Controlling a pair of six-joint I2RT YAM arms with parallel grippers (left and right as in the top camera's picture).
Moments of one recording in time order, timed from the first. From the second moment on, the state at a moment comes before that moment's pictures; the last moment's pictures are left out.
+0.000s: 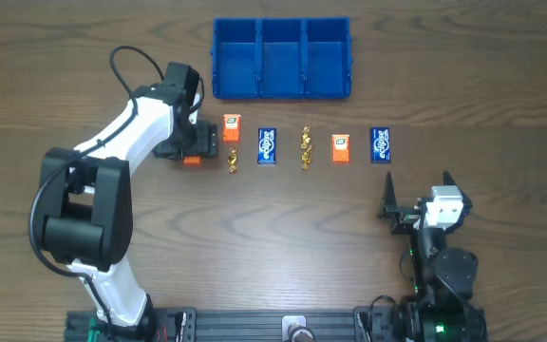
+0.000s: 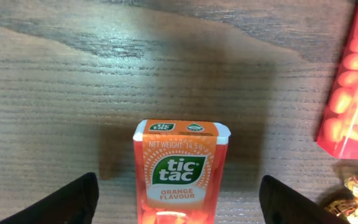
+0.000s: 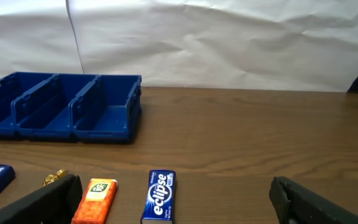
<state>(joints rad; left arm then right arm) -0.22 1.95 1.26 -0.76 0.02 -0.24 0.02 0.01 0.01 -0.08 0.01 -0.02</state>
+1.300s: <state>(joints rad) -0.41 2.21 2.22 -1.02 -0.20 -0.38 0.02 0.01 0.01 -0.08 0.01 -0.02</state>
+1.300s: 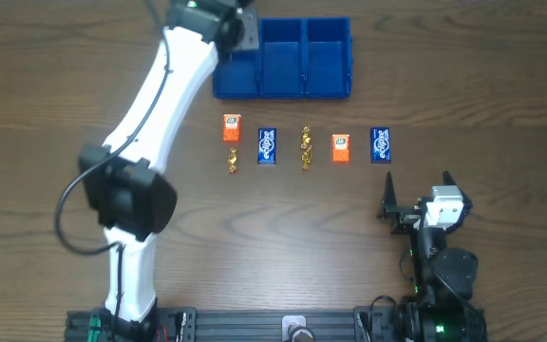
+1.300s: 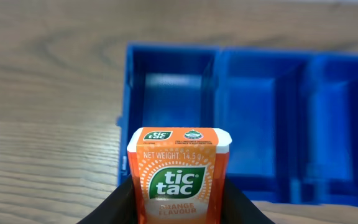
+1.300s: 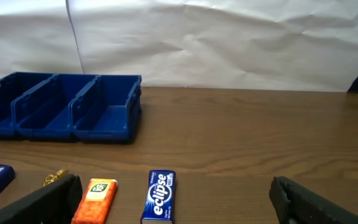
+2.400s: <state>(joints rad) -0.51 1.96 2.02 -0.90 -0.26 -0.39 0.02 0.01 0.01 -0.08 0.01 -0.02</state>
